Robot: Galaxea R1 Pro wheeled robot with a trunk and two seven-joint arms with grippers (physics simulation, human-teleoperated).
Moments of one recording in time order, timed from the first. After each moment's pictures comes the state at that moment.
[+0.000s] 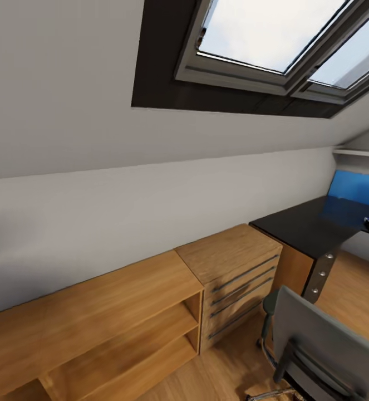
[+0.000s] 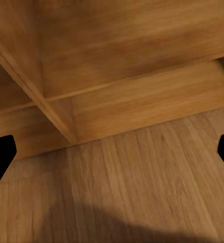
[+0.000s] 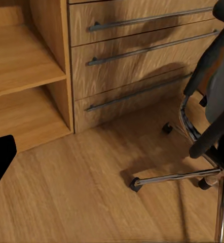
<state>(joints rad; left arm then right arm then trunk) -0.18 -0.06 -0.48 -0.11 0.51 -0.66 0.36 -0.27 0.09 1.08 -0.01 -0.80 -0.83 -0.32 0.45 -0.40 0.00</state>
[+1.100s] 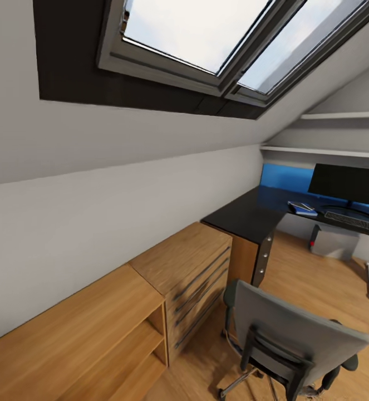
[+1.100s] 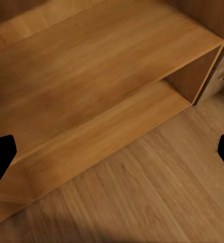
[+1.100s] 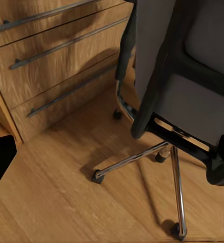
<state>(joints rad) -0.18 -0.06 -0.48 -0.11 0.51 -0.66 0.36 -0.27 0.09 1.08 -0.01 -0.80 -0.83 -0.32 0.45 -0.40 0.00</state>
